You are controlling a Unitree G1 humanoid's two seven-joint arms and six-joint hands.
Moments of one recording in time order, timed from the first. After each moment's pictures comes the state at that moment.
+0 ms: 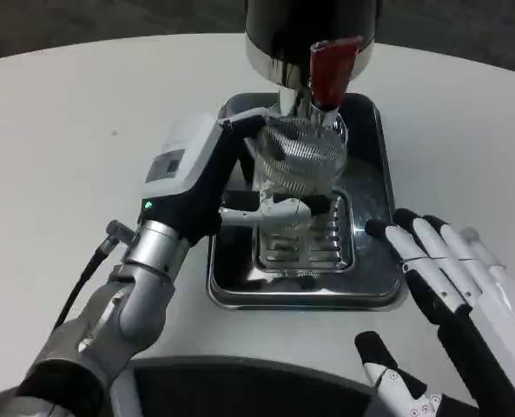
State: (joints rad) left arm -0.89 0.31 -0.23 1.00 0.64 -0.66 0.45; right arm 0.47 -0.17 0.01 -0.91 -0.89 -0.17 0.21
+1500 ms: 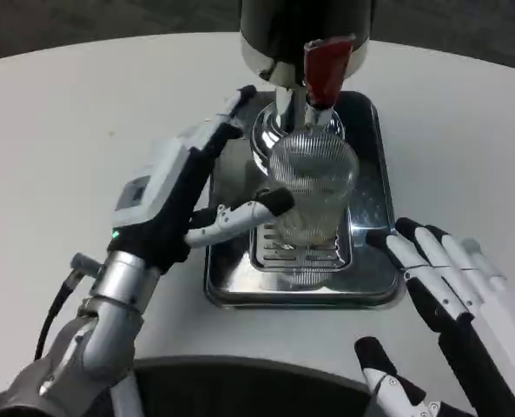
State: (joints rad) left arm -0.71 0.39 -0.24 0.83 0.48 -0.70 0.41; right arm 0.52 -0.13 0.04 -0.92 -0.90 -0.17 0.20
